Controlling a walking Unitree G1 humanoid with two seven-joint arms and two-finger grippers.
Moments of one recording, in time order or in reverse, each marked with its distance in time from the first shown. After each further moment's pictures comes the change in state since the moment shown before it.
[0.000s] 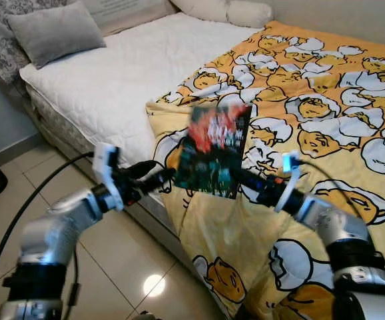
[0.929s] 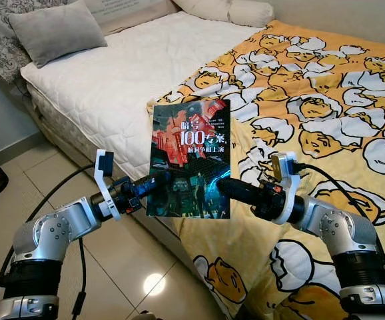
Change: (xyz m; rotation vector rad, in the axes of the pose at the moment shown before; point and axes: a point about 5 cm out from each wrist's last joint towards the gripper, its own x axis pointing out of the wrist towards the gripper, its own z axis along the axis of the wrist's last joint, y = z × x) left arm -0.003 -0.010 -0.011 -0.241 0.040 -0.228; right arm 0.008 0.036 -0.010 0.050 0.116 0.263
